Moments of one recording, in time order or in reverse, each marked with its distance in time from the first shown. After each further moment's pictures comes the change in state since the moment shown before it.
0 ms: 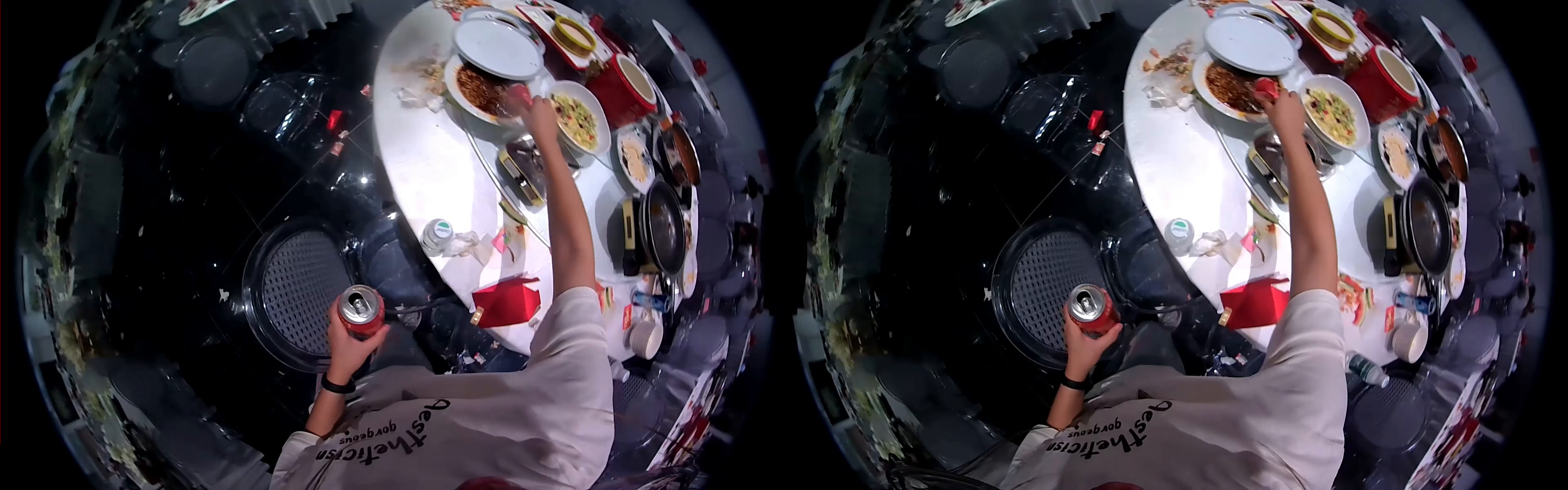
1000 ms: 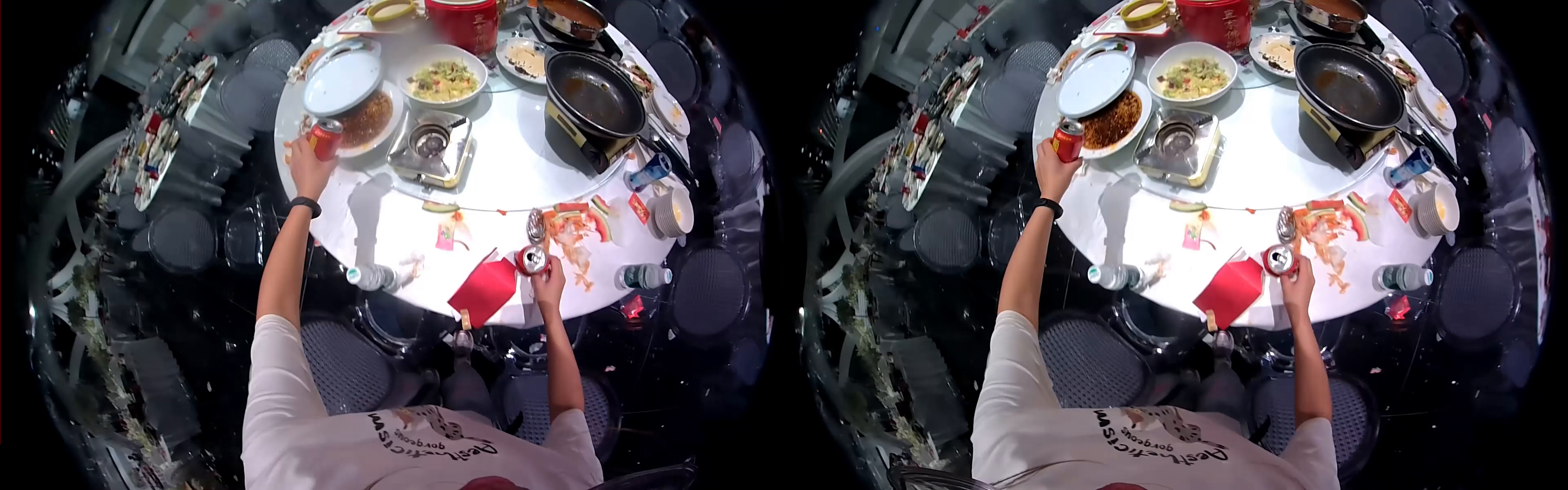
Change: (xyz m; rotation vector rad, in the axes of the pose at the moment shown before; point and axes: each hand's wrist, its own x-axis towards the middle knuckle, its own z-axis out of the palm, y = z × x) left_hand 0.364 0.131 0.226 0.571 0.033 0.854; right_hand -0.468 0.163 -0.046 0.740 0.284 0.694
